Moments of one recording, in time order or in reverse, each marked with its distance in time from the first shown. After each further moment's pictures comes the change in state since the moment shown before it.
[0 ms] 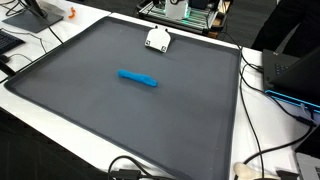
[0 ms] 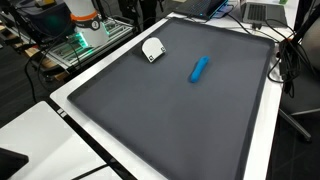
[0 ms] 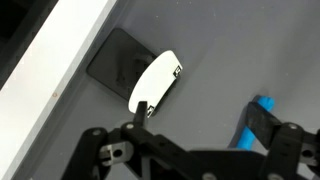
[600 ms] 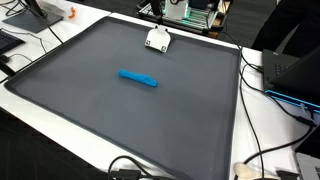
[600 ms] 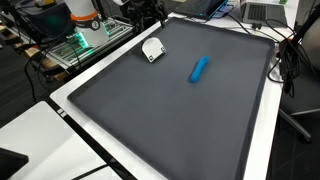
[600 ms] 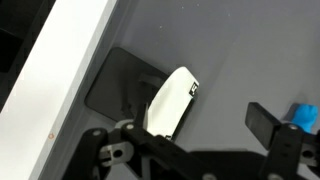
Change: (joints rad) arm 0.040 0.128 0.020 -0.071 0.118 0.157 0.037
